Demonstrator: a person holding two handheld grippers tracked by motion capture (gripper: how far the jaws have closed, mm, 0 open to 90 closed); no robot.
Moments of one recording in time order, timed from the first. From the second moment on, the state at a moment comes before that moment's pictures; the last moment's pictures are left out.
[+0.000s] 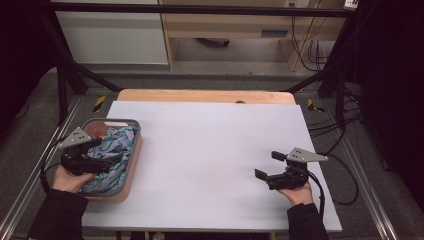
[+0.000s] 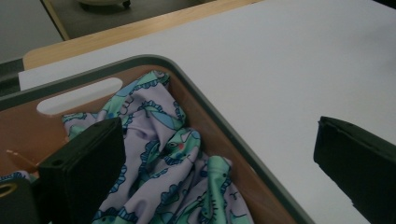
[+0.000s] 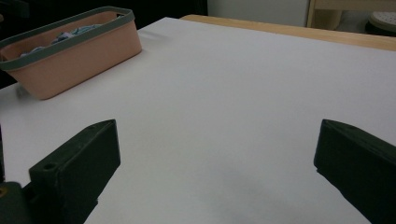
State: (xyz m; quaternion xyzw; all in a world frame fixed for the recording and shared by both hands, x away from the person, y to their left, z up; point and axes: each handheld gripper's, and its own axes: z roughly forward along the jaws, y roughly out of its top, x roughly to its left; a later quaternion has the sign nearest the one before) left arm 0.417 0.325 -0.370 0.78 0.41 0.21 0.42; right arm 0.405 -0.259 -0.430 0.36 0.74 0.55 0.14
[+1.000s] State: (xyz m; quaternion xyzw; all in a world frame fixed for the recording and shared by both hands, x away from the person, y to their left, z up) left arm 0.452 0.350 -0.417 0.78 0.47 0.22 0.34; right arm 0.406 -0.257 -0.431 0.36 0.75 0.54 0.14
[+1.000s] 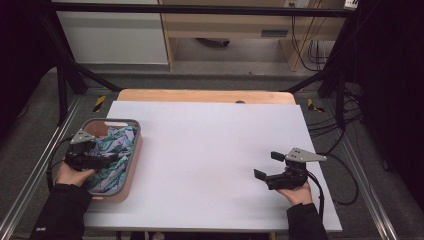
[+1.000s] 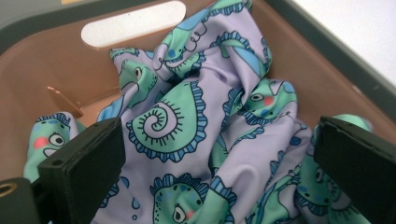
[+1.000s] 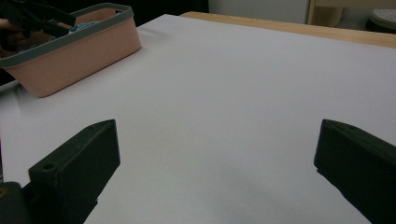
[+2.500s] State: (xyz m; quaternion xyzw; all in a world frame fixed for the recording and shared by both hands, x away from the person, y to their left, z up) left arm 0.464 0.345 -0.433 0.79 0.54 0.16 0.26; right arm 0.406 -0.257 -0.431 0.36 0.75 0.54 0.14
